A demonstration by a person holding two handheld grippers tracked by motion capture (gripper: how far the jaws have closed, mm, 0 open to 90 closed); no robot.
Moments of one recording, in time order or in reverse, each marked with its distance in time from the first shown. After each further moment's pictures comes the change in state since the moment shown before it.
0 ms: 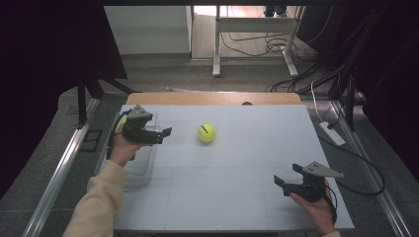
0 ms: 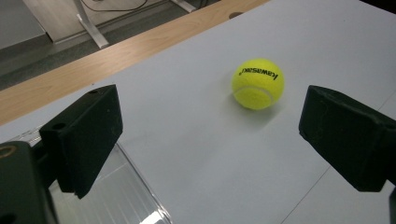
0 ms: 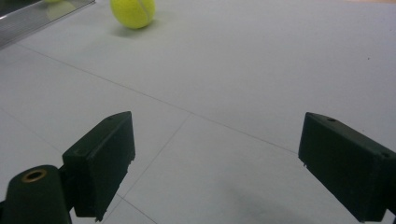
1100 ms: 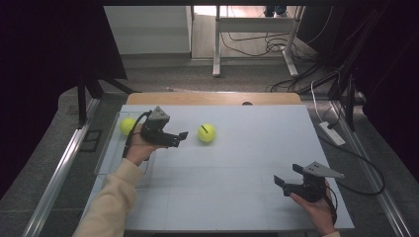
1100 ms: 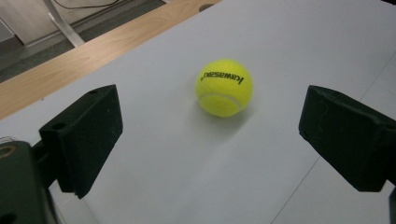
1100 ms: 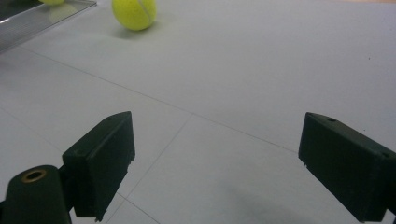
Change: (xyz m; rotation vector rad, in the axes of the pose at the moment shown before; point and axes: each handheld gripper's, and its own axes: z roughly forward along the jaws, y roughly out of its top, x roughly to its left) left arm -0.032 0.013 0.033 0.042 -0.061 0.069; right arm 0.001 0.000 -0.001 -0.006 0.004 0.010
